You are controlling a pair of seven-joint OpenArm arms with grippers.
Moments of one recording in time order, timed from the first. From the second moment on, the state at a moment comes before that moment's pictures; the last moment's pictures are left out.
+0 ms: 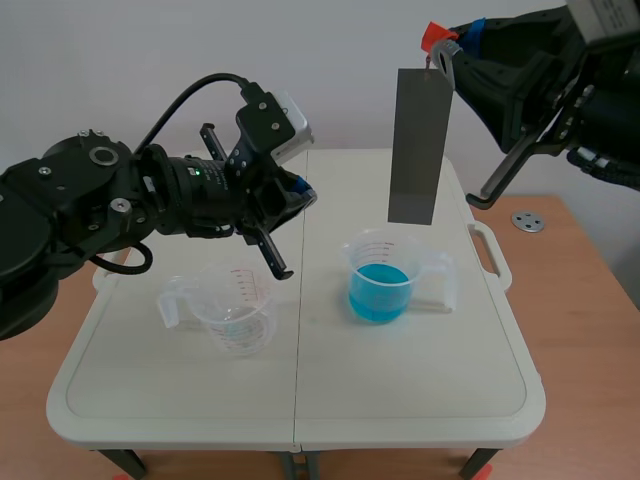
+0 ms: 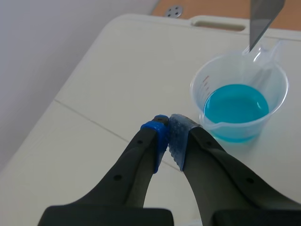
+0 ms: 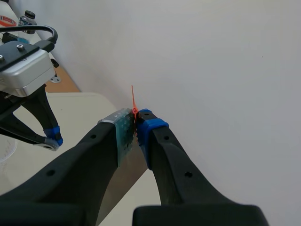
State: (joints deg) left arm -19.5 -20.5 33.9 78.3 -0.3 -28.3 5.8; right arm -4.2 17.3 8.5 105.1 -17.0 45.4 26.0
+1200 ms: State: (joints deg) left arm -21.5 -16.7 38.2 77.1 -0.7 -25.8 4.2; right arm -4.2 17.3 8.5 105.1 -17.0 45.4 26.0
